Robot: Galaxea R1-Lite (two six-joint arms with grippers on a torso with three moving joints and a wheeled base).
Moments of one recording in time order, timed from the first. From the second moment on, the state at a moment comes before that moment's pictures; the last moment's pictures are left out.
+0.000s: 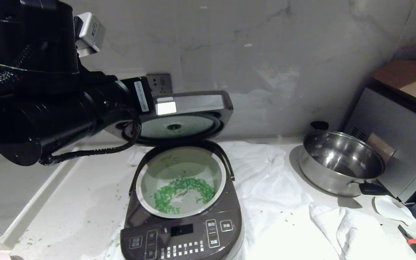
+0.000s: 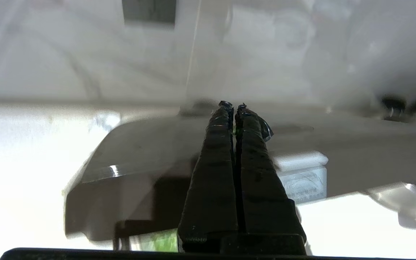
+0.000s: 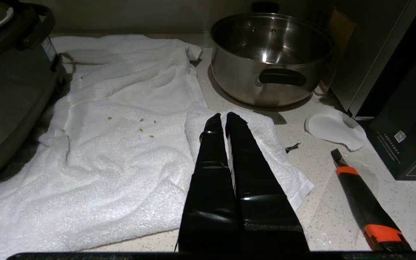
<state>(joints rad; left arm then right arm) -0.68 1.49 -1.17 -0.09 0.50 -0.30 0.00 0.00 -0.01 0.03 0.02 -0.04</state>
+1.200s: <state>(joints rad) -0.90 1.34 -0.62 -0.10 0.51 -0.63 0.00 0.00 -0.01 0.03 0.02 -0.04</state>
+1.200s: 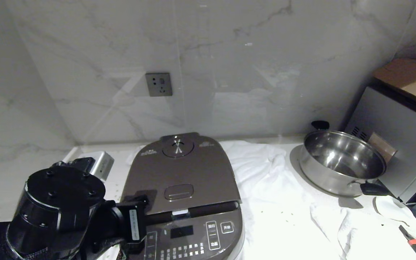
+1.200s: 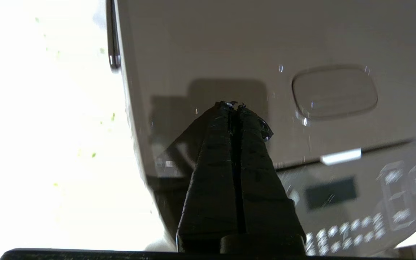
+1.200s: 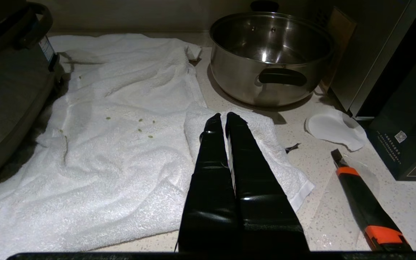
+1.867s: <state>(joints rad) -0.95 1.49 -0.57 -0.12 0.51 -0.74 0.00 0.00 -0.01 0.03 0.02 -0.04</state>
